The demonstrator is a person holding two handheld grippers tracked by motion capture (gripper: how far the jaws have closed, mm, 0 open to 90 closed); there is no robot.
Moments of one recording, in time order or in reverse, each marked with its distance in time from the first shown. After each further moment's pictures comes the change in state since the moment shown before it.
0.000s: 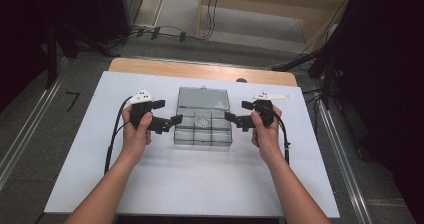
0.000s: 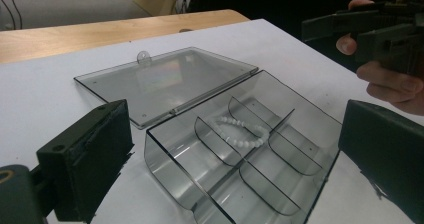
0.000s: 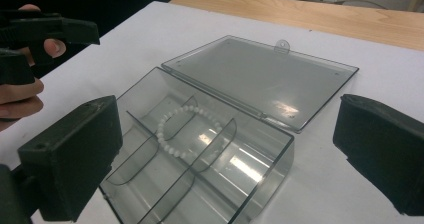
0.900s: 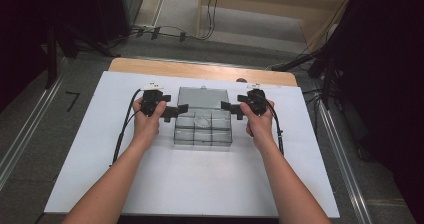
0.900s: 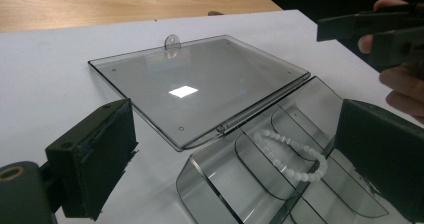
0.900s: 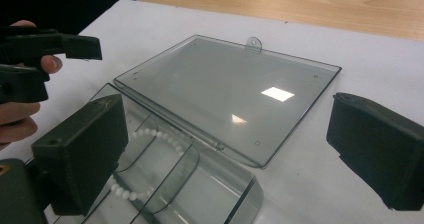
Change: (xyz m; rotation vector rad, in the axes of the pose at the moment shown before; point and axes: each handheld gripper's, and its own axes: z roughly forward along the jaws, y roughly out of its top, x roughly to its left) left arm 0.034 0.006 0.047 0.067 0.045 -0.115; right arm -0.032 0.013 0.041 0.048 -0.034 0.081
